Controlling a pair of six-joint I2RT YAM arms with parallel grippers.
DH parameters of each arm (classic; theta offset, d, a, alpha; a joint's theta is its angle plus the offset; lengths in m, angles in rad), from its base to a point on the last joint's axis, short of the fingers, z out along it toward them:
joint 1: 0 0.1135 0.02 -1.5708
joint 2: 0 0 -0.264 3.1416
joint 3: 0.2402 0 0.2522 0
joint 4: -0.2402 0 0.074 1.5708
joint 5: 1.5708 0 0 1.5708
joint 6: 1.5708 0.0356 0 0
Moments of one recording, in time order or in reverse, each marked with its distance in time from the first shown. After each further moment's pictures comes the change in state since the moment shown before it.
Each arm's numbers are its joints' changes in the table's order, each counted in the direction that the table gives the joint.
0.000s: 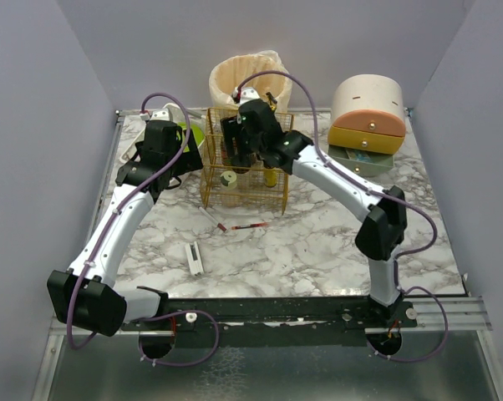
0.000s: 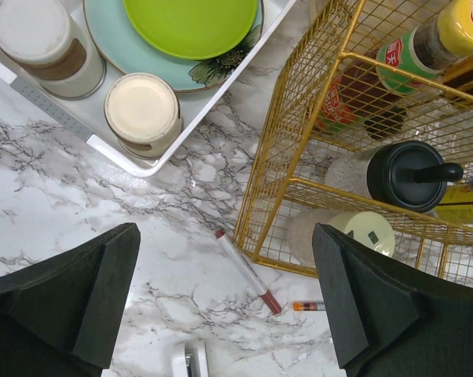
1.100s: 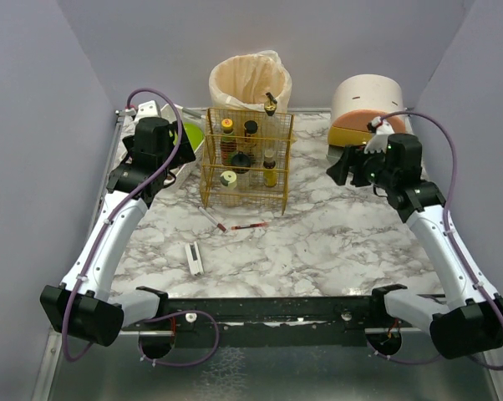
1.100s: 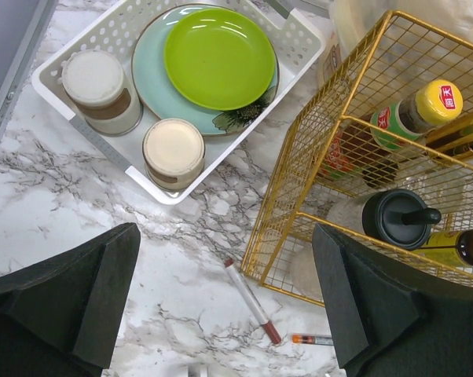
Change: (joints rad) left arm 0.001 -0.061 0.030 0.022 -0.107 -0.008; right arm -0.589 -0.930 -0.916 0.012 -0.547 -0.076
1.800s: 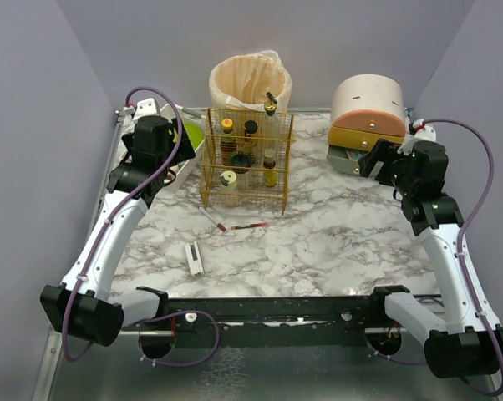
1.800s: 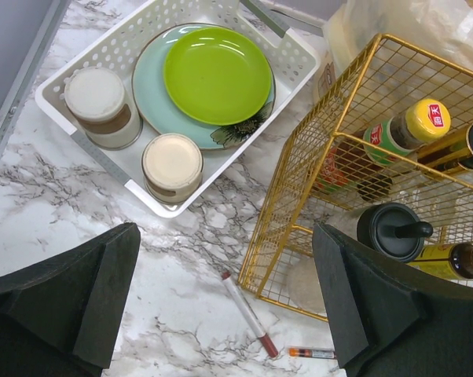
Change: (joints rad) left arm 0.000 0.001 0.000 0.042 -0.014 0.010; right arm -0.168 -0.144 -0.048 0.016 0.254 0.103
